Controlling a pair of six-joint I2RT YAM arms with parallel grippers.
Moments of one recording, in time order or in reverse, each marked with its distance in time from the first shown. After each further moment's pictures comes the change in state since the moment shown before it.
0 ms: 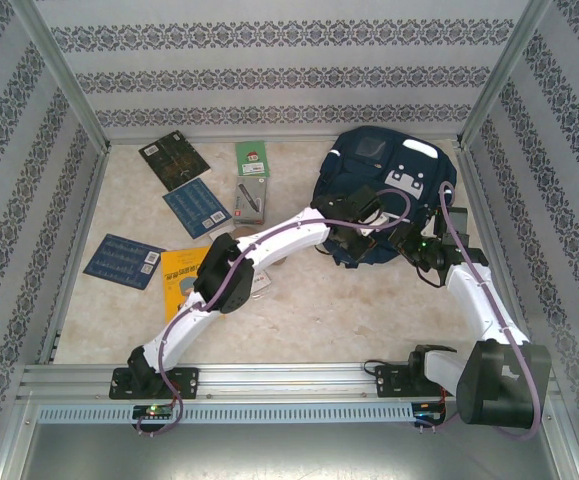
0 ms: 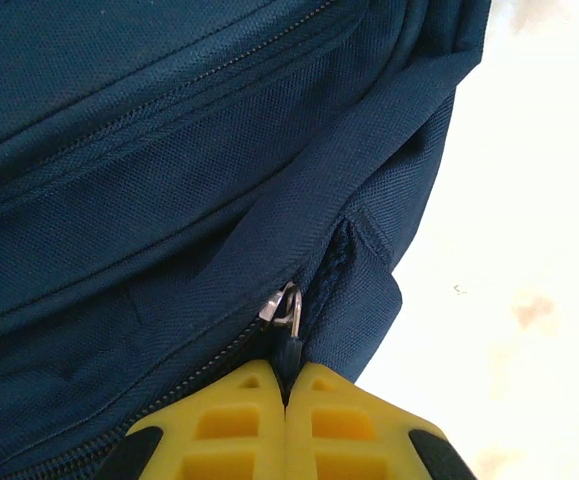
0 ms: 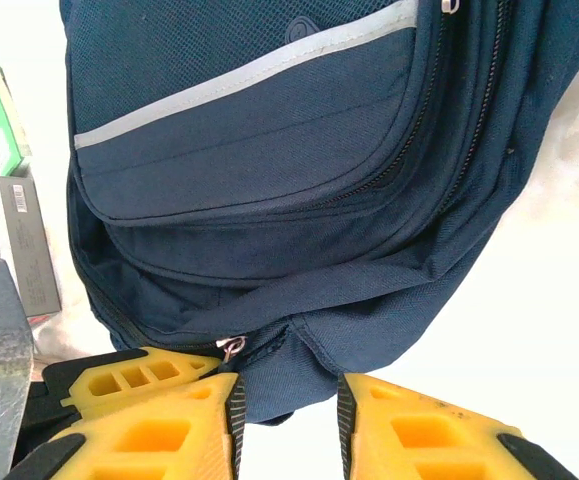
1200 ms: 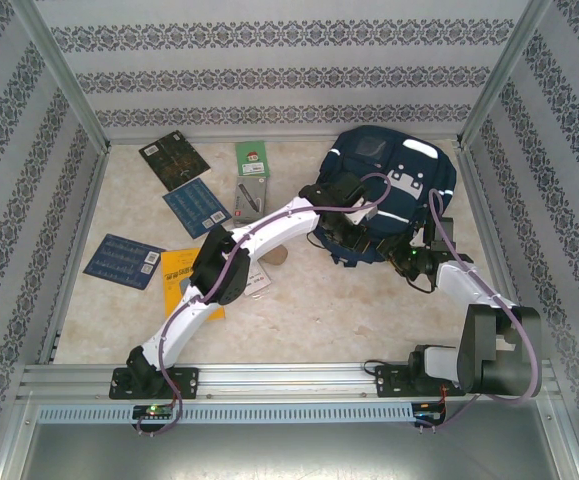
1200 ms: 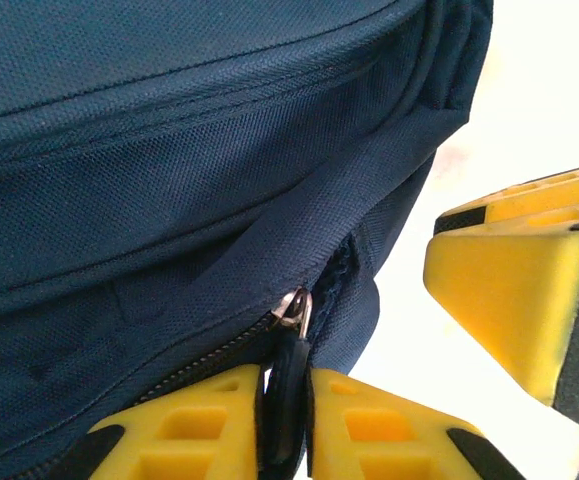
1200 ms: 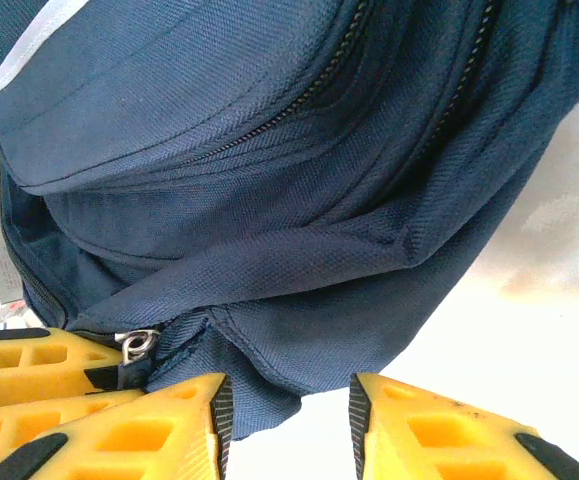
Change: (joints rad) left arm 0.084 0.019 0.000 0.021 0.240 -0.173; right arm 0.017 0.157 -0.122 0.209 -0.100 0.087
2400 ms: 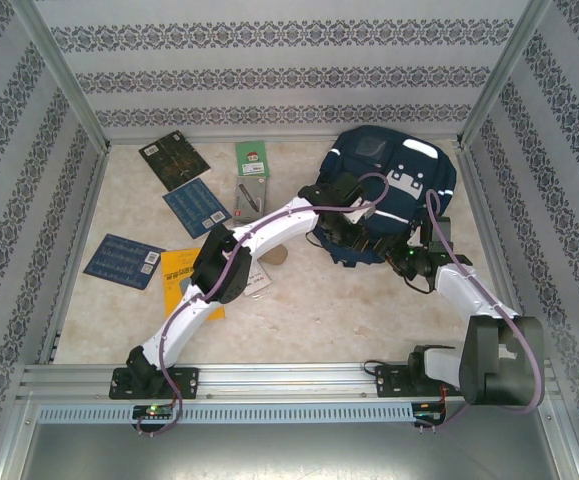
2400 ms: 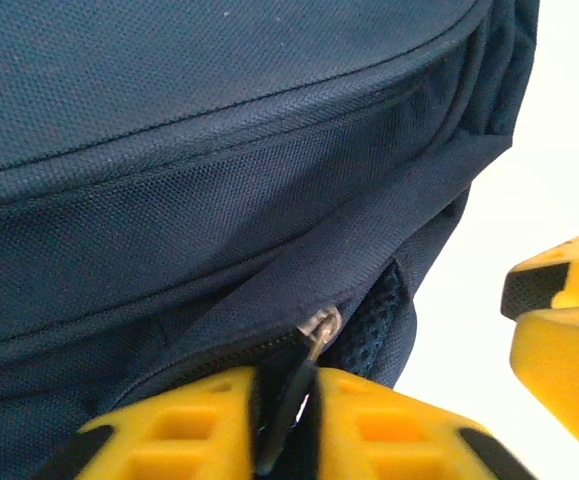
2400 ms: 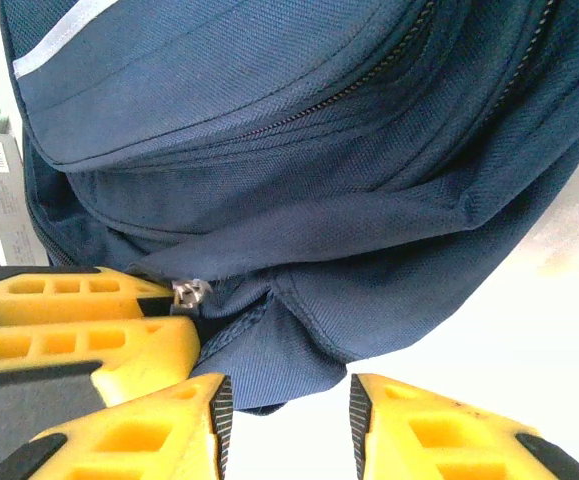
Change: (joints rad) left arm 0.006 0.018 -0.007 0.031 -0.031 0.026; right arm 0.039 -0.054 0.000 -0.023 0.023 0.010
